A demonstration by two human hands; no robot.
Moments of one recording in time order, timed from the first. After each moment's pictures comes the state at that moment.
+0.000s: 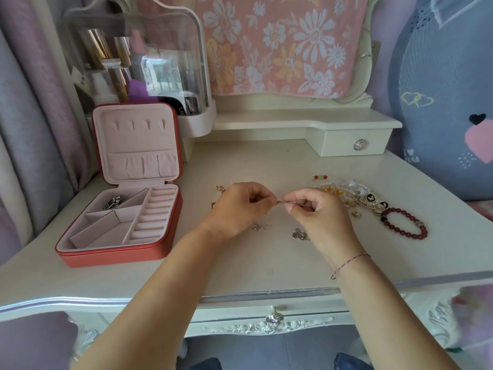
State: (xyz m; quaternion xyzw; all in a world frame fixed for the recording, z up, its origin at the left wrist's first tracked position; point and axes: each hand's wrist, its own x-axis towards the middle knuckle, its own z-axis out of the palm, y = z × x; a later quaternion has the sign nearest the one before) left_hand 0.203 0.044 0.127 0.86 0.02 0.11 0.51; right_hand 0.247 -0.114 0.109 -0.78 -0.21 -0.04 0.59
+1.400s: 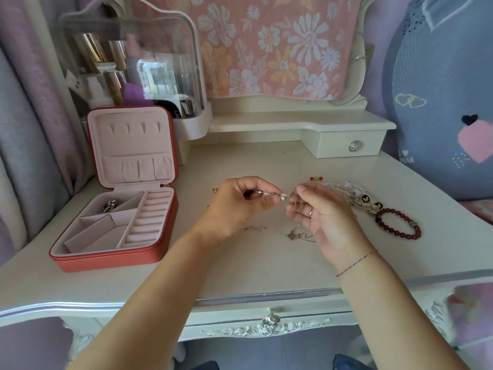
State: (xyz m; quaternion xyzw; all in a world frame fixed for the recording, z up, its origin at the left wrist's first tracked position) left_hand 0.199 0.039 0.135 0.77 -0.06 0.15 0.61; right_hand 0.243 -0.119 0.126 -0.55 -0.11 0.13 0.82
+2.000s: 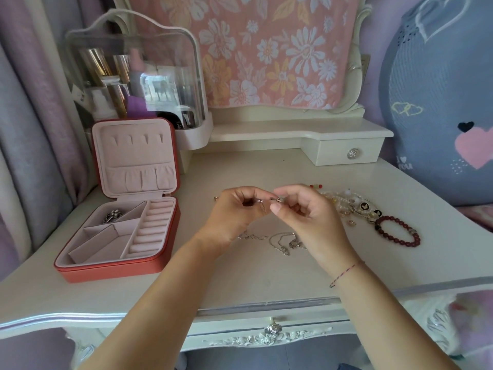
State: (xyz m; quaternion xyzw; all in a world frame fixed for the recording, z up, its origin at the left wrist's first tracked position) left_hand 0.202 0.042 0.132 0.75 -0.03 0.14 0.65; right_hand 0.237 -0.112 0.124 -0.70 -0.28 -0.03 0.65
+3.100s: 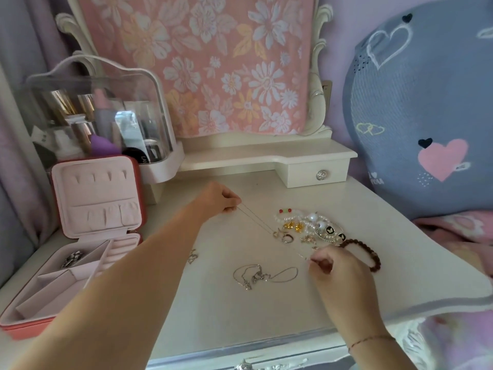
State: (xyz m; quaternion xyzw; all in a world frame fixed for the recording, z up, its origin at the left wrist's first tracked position) left_hand 0.330 0.072 0.150 0.90 0.09 0.06 0.43; right_hand 0.232 -0.197 0.105 -0.90 -0.09 -0.17 0.39
